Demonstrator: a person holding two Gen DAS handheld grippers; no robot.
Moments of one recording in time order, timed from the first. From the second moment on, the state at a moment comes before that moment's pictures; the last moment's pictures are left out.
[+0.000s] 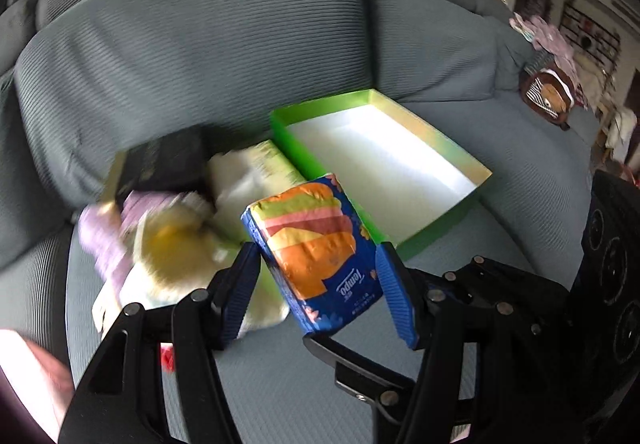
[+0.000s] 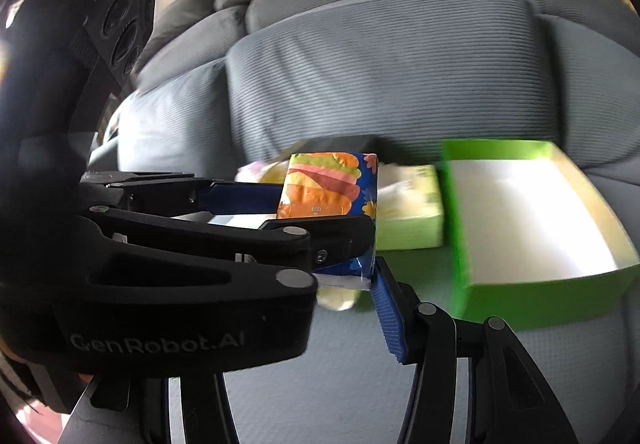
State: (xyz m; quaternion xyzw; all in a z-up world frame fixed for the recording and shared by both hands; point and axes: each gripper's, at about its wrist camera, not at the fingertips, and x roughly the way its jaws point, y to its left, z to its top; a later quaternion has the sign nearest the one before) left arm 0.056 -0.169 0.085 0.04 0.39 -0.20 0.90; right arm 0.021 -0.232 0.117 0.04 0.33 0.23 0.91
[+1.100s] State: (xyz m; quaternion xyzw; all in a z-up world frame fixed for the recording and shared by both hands) left arm 0.151 -0.282 0.044 0.07 0.43 -0.24 0.87; right arm 0.117 -0.344 0.077 0.06 0.39 0.09 0.91
